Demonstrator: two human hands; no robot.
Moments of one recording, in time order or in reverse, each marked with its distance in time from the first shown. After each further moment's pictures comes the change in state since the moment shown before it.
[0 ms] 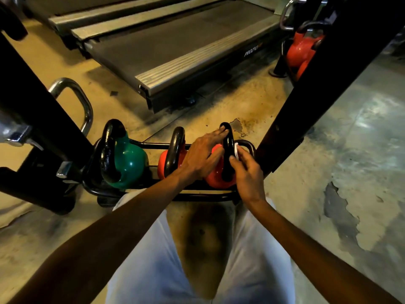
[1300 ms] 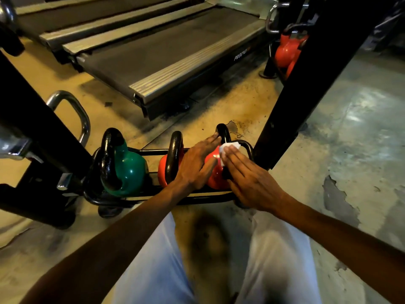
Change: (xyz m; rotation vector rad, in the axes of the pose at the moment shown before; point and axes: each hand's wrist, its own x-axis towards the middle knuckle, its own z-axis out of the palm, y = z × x) left_hand -0.028 -0.011 -0.001 0.012 0.038 0.105; right_hand 0.000 0.013 -0.042 -1.184 -0.267 -0.977
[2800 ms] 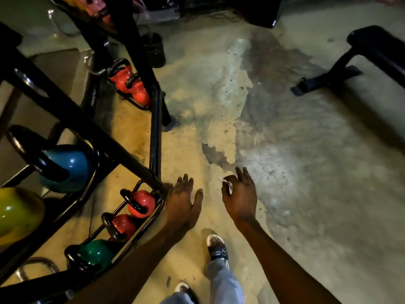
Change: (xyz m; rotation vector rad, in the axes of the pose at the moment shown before) left_hand 0.043 0.503 -0.030 0.343 -0.669 0.025; right_hand -0.180 -0.039 -0.477 0.201 0.202 1.756
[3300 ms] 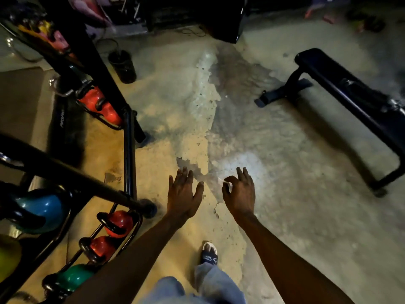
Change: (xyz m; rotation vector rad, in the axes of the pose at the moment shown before) left_hand 0.057 0.157 -0.057 0.038 -0.113 0.115; right_hand 0.063 0.035 -0.145 -0.098 -0.006 0.119
